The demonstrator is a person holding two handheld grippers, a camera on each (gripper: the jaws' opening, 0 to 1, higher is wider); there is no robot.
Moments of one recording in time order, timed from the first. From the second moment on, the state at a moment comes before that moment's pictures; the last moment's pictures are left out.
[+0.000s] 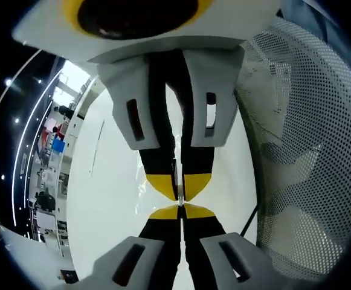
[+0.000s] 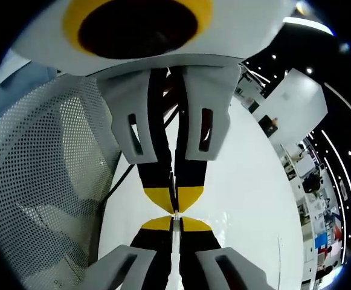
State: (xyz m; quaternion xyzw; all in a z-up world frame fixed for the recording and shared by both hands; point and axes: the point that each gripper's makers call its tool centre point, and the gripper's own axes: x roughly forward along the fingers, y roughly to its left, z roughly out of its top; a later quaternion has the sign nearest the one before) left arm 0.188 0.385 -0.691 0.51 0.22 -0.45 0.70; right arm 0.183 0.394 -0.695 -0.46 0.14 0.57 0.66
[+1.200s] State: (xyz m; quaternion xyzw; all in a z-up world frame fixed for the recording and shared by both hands) left arm 0.198 0.397 -0.695 0.50 0.24 -0.44 0.71; right arm 0.194 0.377 -0.700 -0.44 0.16 0.57 0.68
